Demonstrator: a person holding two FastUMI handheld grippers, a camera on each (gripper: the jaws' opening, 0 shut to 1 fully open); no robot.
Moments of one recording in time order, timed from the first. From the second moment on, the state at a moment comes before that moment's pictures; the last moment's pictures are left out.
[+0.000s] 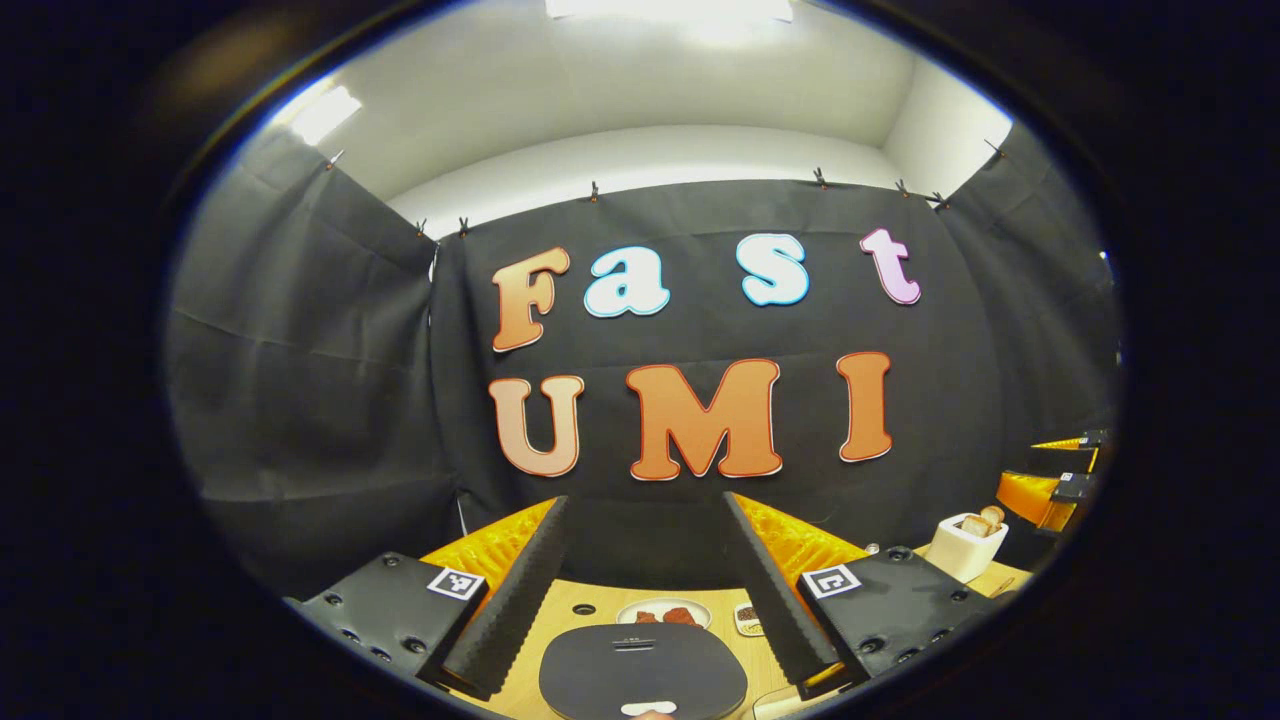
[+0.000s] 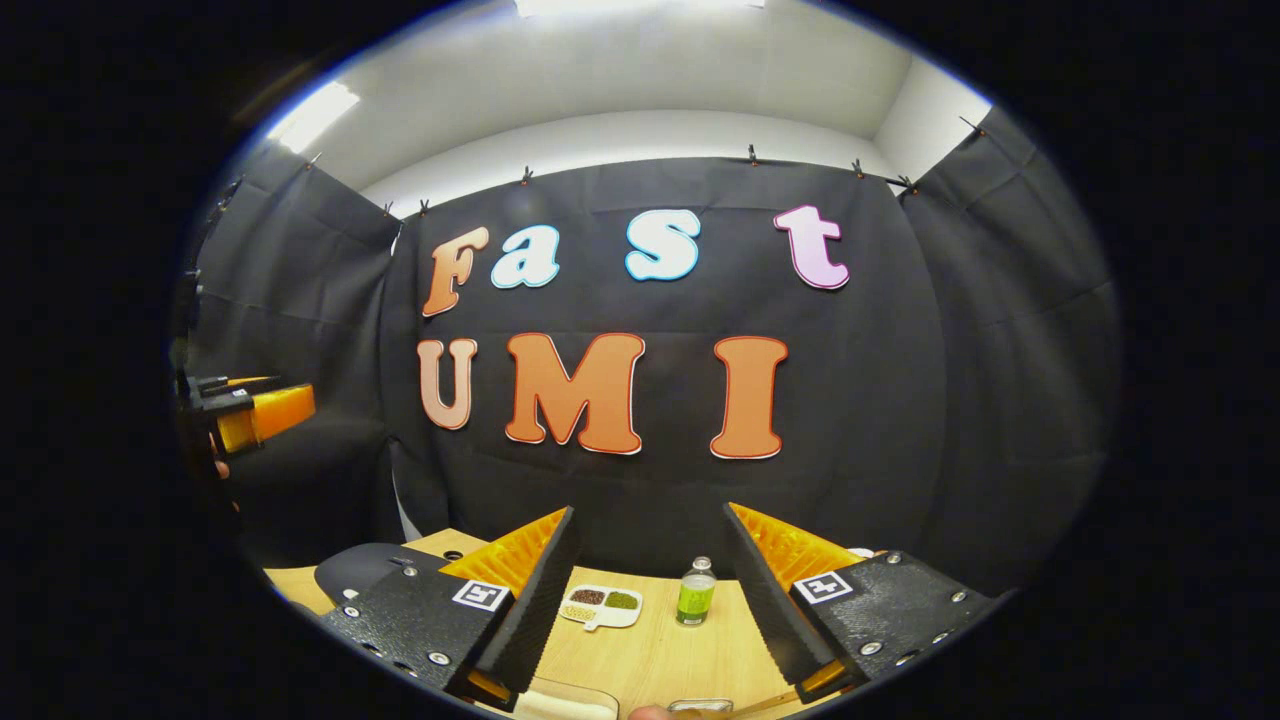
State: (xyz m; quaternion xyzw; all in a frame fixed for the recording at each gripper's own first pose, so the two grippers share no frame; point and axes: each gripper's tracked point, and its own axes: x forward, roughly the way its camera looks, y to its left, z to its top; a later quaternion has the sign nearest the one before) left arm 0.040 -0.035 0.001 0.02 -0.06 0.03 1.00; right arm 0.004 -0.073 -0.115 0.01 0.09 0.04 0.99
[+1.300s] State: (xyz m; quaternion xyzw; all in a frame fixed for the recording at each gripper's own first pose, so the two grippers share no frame) left arm 0.075 -0.077 -0.014 0.03 -0.03 -0.02 1.00; right arm 0.014 -0.060 -0.125 -0.01 0.11 0.06 0.99
